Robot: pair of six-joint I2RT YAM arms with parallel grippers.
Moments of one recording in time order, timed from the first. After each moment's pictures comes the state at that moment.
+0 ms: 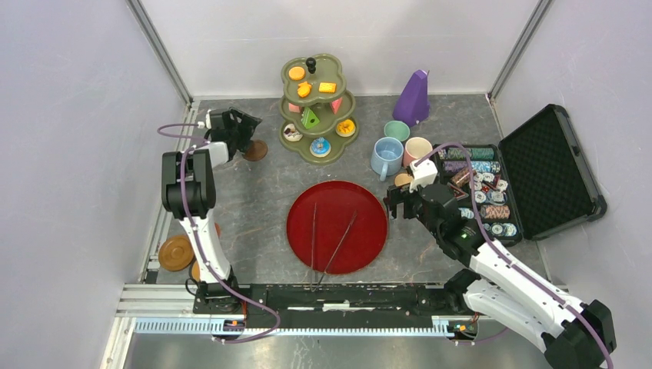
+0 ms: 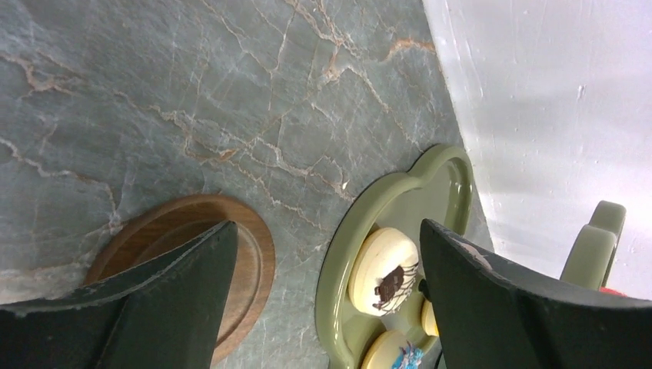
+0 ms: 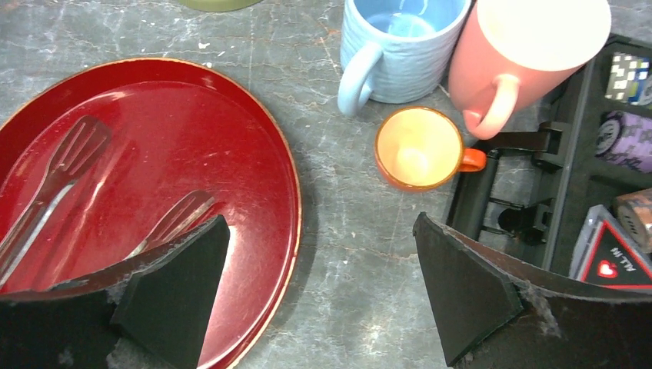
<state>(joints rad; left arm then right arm) 0.08 2.08 1.29 0.23 0.14 -1.04 0.63 0.80 0.52 -0.15 0.23 0.17</state>
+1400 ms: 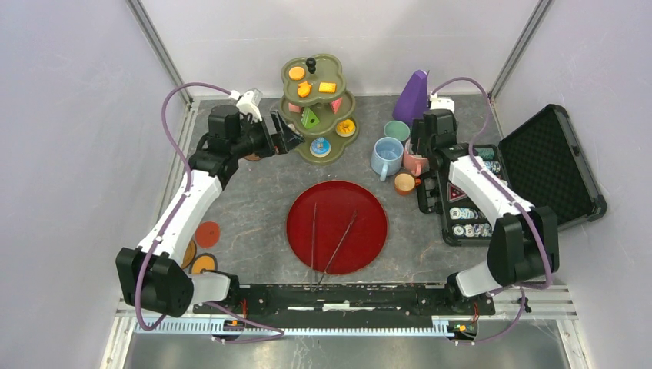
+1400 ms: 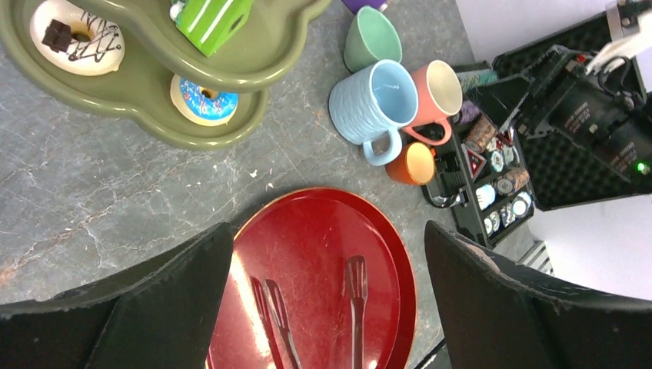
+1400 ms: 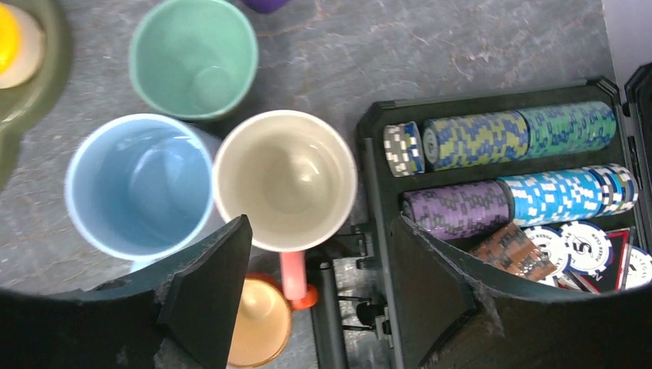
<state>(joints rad) -0.22 1.28 1.14 -0.29 0.45 -0.45 0.26 1.47 1.11 -0.28 0.37 0.19</state>
